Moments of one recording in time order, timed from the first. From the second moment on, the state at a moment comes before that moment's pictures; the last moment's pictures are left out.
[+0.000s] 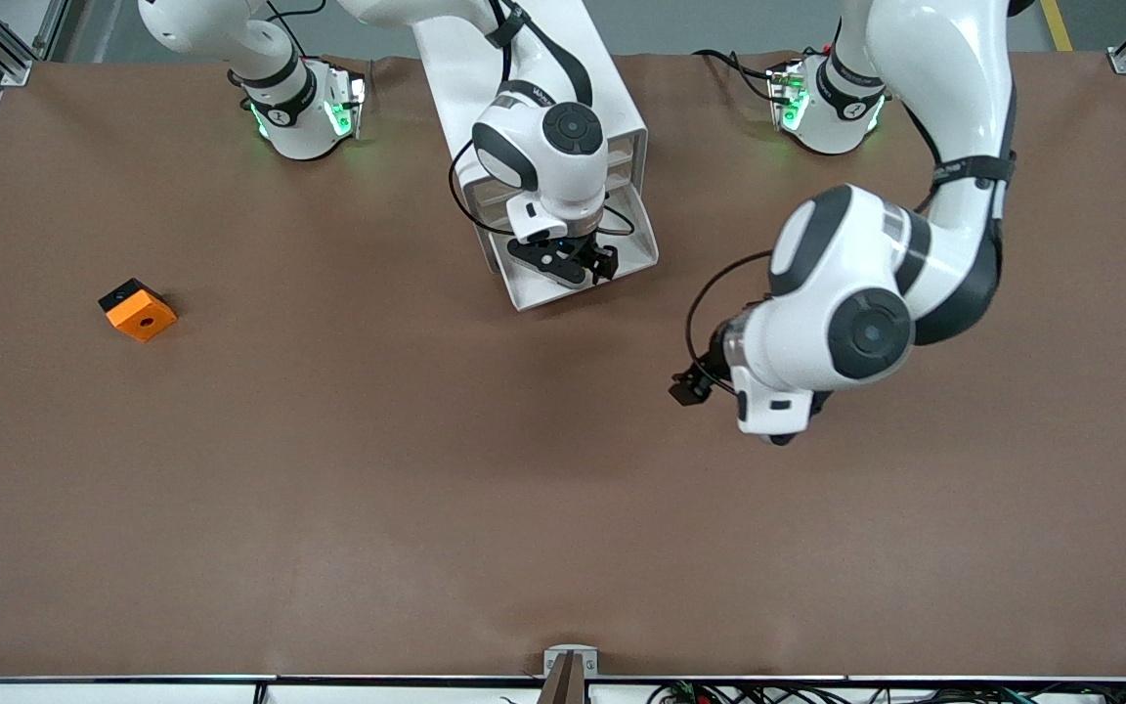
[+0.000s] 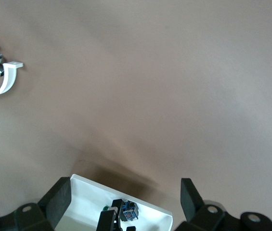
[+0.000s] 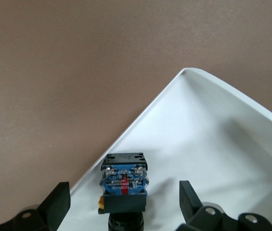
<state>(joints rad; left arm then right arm) -0.53 0.60 0.10 -1.18 -0.32 1.61 -1.19 0.98 0.50 -0.03 -1.77 0.00 2.27 1.43</state>
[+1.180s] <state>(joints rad) -0.70 0.72 0.08 -1.58 -0.28 2.27 -0.70 0.72 0.41 -0.06 -1.58 0.00 1.88 0.97</state>
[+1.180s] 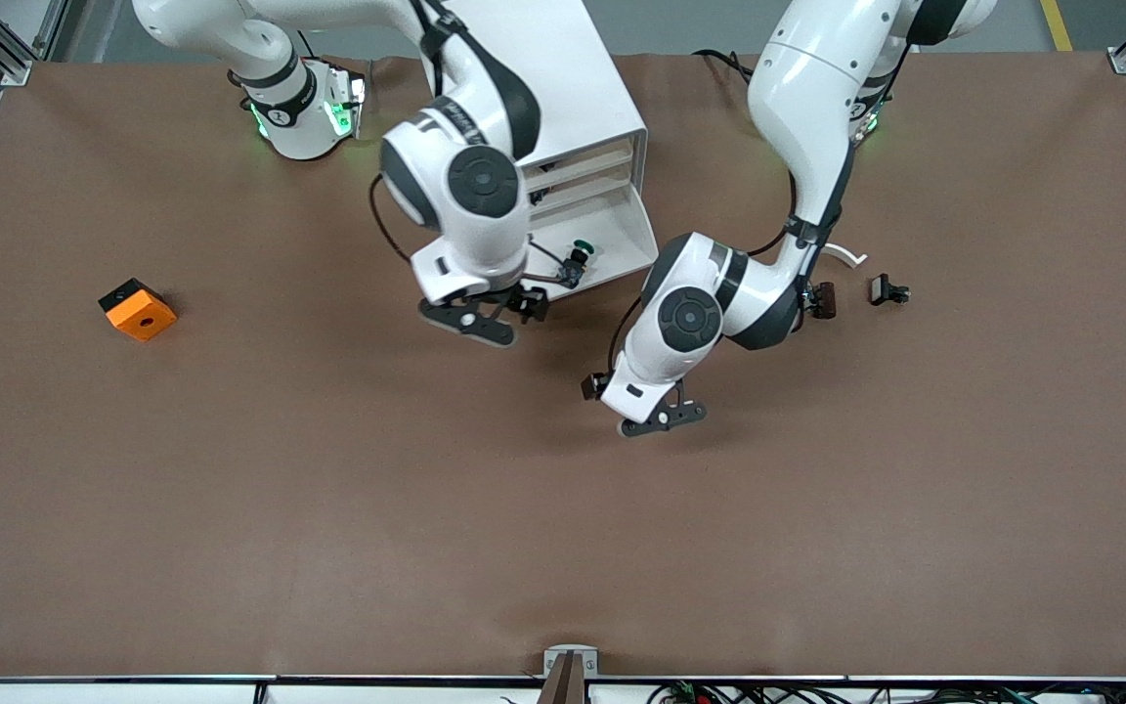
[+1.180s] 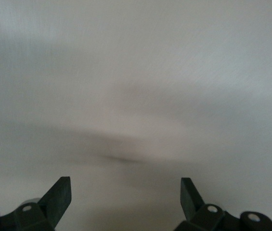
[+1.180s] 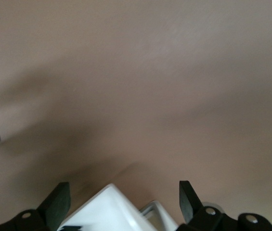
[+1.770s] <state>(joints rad) -0.79 0.64 -0.01 -1.71 -0.28 2.23 -0.92 0.42 0.28 -0.07 -1.56 0.00 1.68 0.48</state>
